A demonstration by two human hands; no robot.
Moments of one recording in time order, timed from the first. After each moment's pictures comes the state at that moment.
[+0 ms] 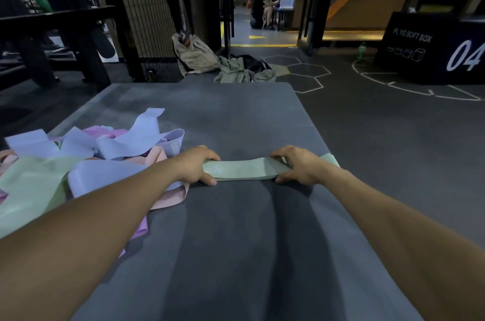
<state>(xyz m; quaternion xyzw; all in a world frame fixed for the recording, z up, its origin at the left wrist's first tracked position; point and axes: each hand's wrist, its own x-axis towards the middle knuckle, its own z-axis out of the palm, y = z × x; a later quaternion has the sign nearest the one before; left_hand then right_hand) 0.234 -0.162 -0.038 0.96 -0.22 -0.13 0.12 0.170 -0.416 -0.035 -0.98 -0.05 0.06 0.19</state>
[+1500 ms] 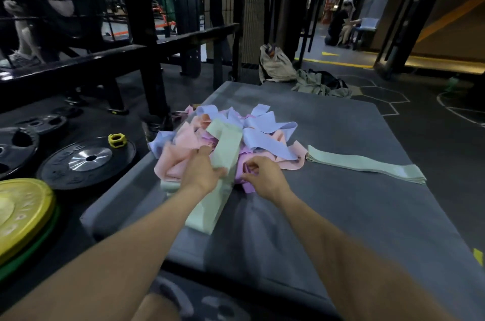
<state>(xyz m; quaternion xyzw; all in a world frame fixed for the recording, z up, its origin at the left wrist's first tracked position) 0.033 0.059 -0.015 0.93 0.10 0.11 0.34 0.041 -0.096 -0.009 -0.93 -0.12 -0.01 0.34</state>
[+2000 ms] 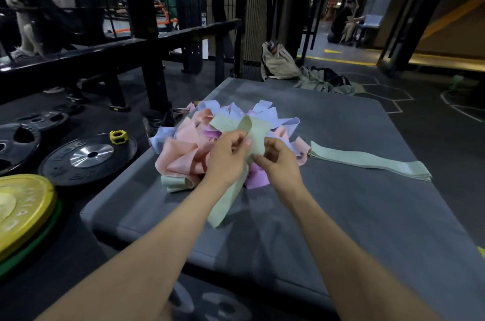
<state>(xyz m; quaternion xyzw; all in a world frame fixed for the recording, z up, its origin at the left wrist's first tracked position) 0.022 0.013 0.008 0.80 -0.06 0.22 0.56 0.032 -0.105 -0.007 -0.72 -0.09 -0.06 0.69</state>
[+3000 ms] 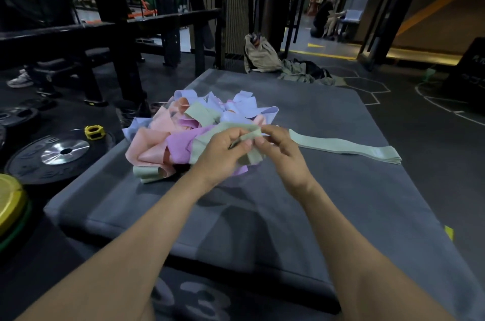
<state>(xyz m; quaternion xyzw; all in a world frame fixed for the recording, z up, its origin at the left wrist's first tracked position) -0.004 -0.017 0.013 0.74 -0.13 0.04 0.66 0.015 -0.163 -0.006 -0.72 -0.15 -0.05 0.67</state>
